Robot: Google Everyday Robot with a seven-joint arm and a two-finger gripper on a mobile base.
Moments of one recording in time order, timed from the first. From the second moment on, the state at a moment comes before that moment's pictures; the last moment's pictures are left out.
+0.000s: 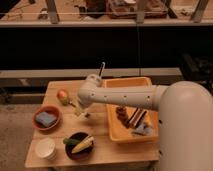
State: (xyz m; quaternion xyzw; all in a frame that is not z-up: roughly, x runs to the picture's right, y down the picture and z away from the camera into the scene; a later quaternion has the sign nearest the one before) arm -0.130 0.087 0.853 0.06 -0.22 -0.92 0.33
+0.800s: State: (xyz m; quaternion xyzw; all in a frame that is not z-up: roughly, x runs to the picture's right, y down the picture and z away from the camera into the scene) arm -0.161 0.094 0.883 0.04 -0.28 -0.92 0.28
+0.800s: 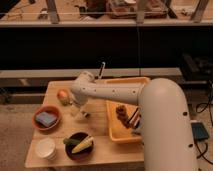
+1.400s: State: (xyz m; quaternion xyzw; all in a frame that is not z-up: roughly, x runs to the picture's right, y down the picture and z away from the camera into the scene) arm -0.178 0.113 0.905 0.01 -0.30 -0.91 0.28
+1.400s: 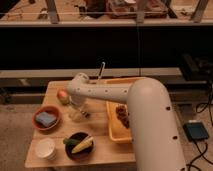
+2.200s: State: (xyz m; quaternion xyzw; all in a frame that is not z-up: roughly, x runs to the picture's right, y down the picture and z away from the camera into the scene) arm -0.184 0.126 0.919 0.00 -0.32 -0.91 0.27
